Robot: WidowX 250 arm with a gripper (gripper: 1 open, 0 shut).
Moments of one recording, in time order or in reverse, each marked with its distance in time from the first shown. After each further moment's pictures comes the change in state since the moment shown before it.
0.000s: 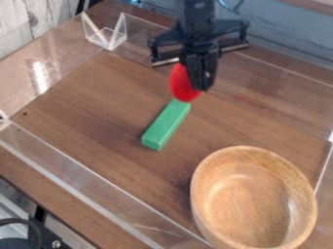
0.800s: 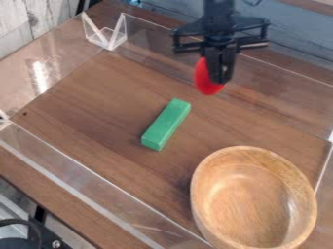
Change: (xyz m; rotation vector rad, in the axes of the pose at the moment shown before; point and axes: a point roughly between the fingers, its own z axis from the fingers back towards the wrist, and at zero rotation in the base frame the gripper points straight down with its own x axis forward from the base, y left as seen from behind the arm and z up) arm 0.018 -0.021 -0.014 -0.016 0.005 -0.159
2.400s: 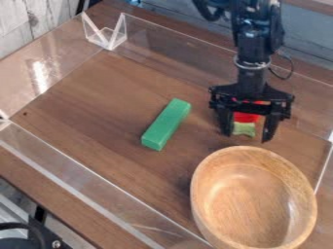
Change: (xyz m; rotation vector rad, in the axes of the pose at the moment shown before) arm -0.021 -0.042 -0.117 0.023 0.147 -0.397
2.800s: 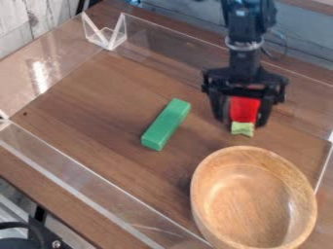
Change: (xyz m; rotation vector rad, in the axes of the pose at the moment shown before) arm -0.005 0.004 0.028 -0.011 -0.018 -0.068
